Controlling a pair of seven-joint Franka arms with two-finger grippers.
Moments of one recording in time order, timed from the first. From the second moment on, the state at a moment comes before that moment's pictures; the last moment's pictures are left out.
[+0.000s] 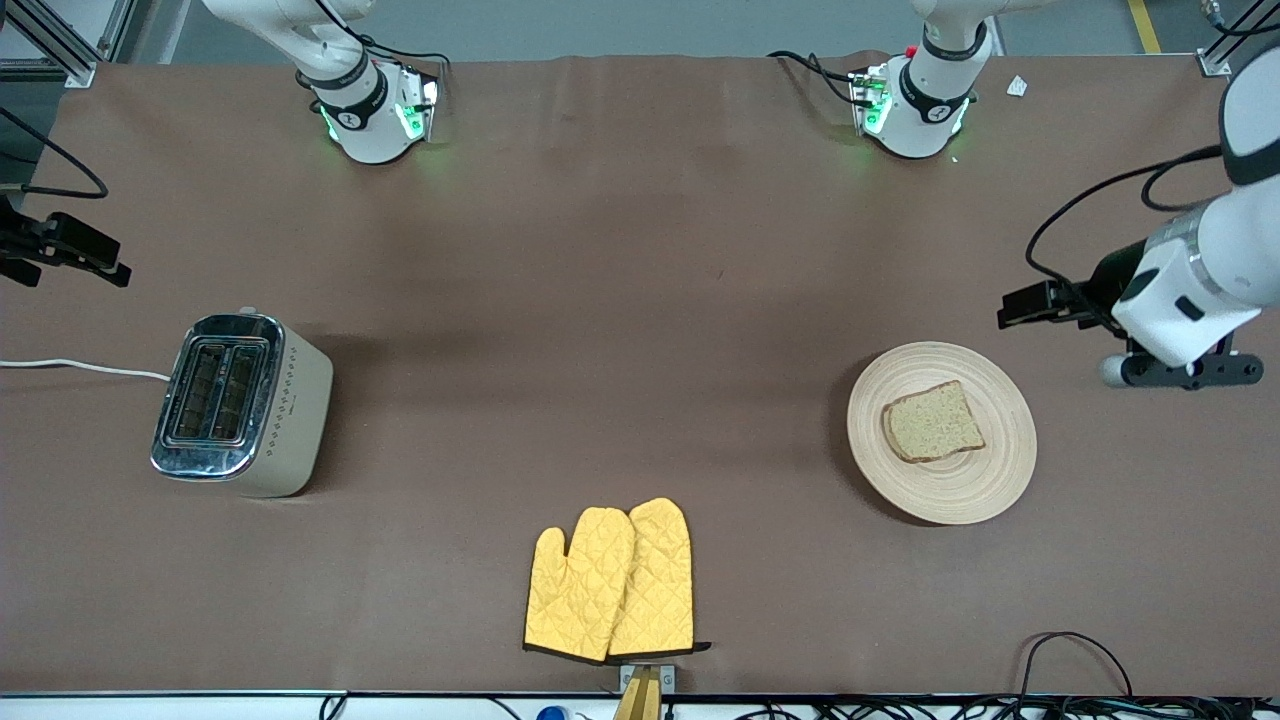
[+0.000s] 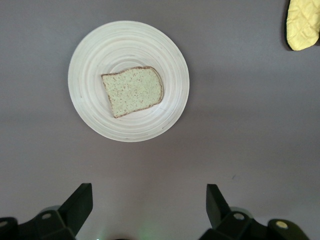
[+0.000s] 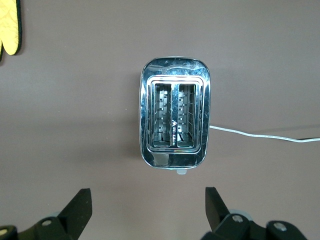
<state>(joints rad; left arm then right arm) 0.12 0.23 -0.31 -1.36 -0.03 1.47 -0.18 0.03 0.02 -0.11 -1.54 0.00 1.55 -0.07</state>
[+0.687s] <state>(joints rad) -0.01 0.00 -0.23 -1.54 0.07 1.46 -0.18 0.03 0.02 -0.11 -1.54 0.01 1.59 -0.07</state>
